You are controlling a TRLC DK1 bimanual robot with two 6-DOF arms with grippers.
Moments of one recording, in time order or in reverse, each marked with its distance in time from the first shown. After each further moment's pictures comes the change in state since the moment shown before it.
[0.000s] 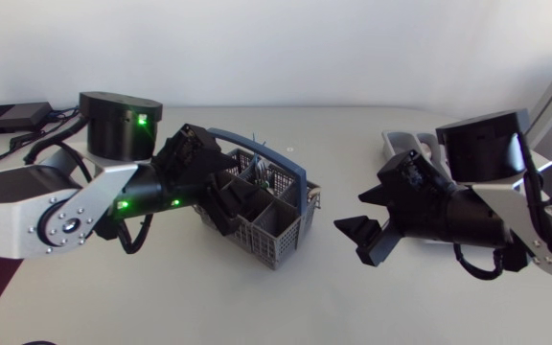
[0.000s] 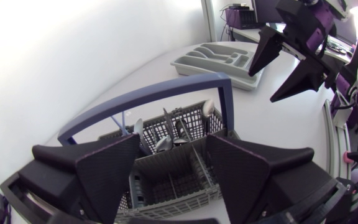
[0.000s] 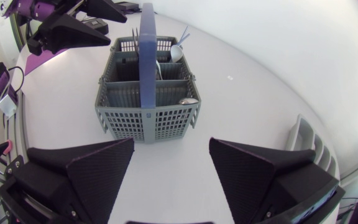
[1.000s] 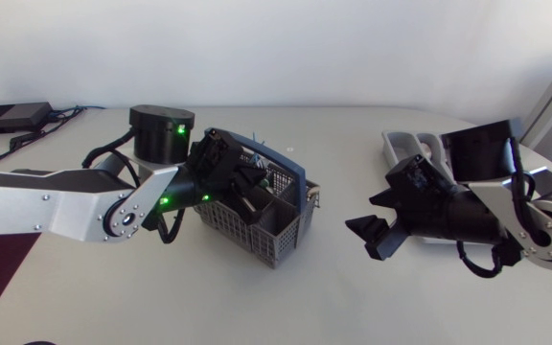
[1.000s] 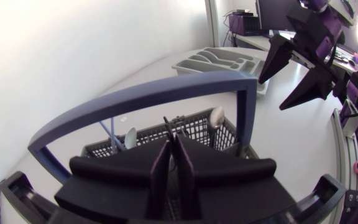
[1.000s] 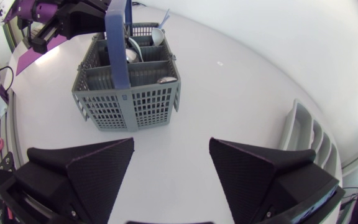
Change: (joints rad) left arm 0.007 0.212 0.044 0.215 0.017 -0.045; right arm -0.112 0.063 -0.030 0.046 -0.041 -0.041
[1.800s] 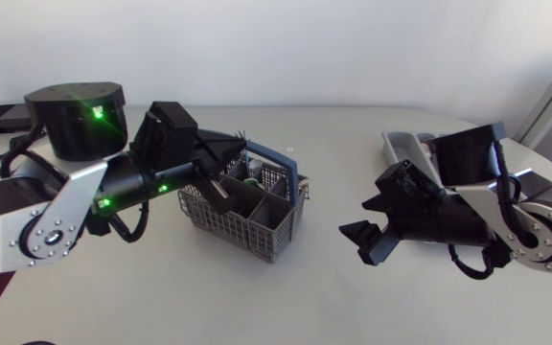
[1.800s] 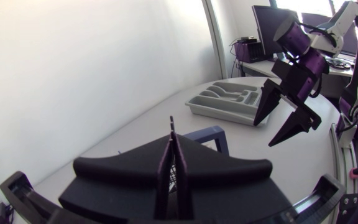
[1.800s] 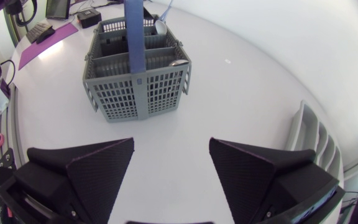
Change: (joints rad) left arm 0.030 -0.285 -0.104 0.034 0.014 0.012; right arm 0.039 0.030 0.000 0.006 0.011 0.000
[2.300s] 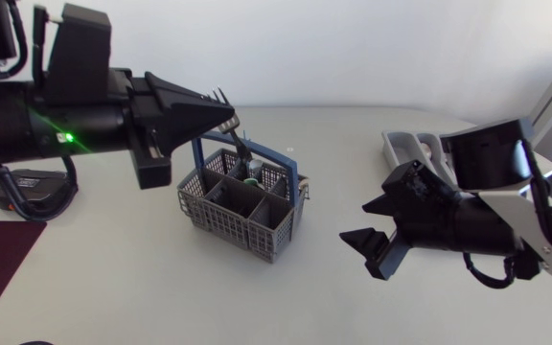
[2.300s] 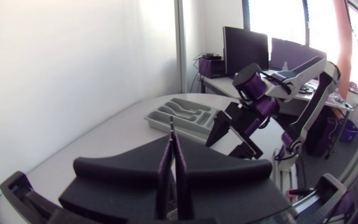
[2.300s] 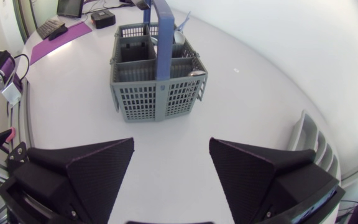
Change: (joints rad) left arm 0.046 -0.220 0.269 -0.563 0.304 -0.101; right arm 0.066 -0.134 0.014 -0.129 0.000 -0.001
